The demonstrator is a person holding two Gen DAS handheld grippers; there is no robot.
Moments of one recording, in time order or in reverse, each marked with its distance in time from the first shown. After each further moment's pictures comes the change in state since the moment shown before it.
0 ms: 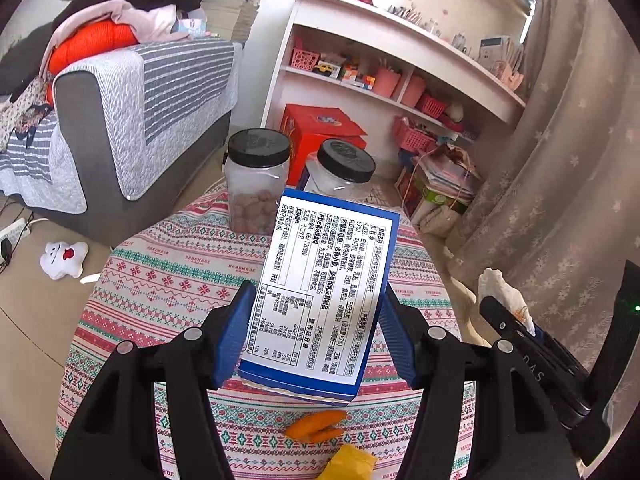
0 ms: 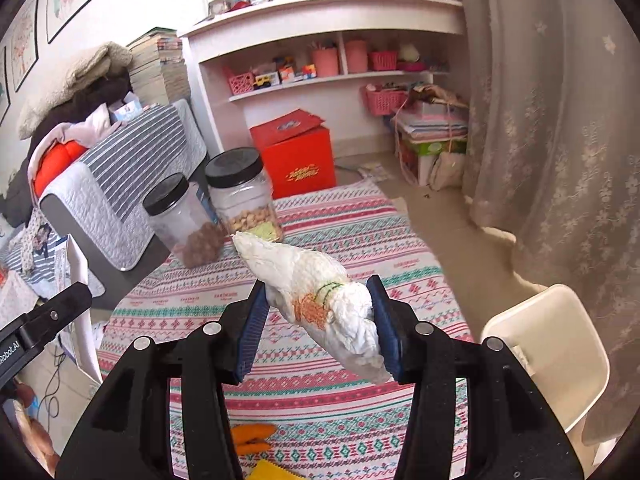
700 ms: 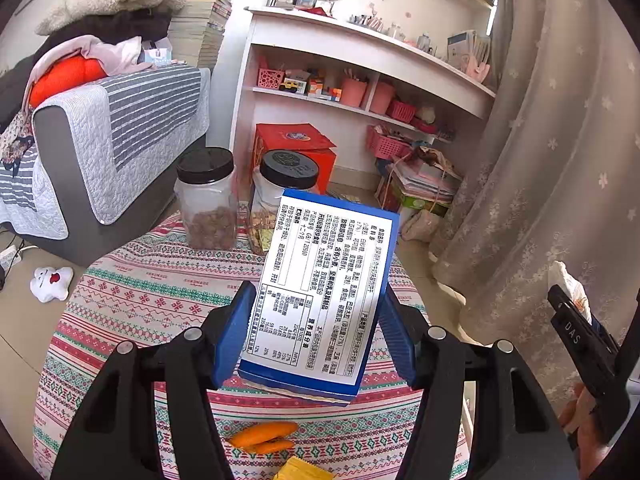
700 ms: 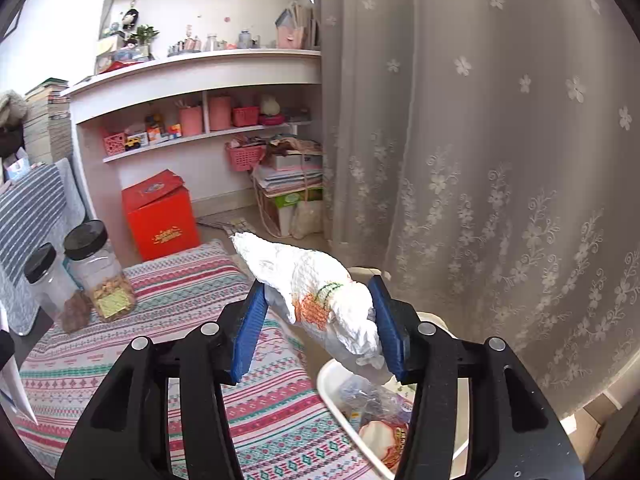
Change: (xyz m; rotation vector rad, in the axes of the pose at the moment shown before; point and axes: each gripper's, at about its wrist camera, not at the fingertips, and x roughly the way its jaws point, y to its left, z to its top) left arm 0.009 -0.071 -0.018 0.080 -0.065 -0.021; right arm -0.043 -0.106 0.008 0.116 -0.178 -0.446
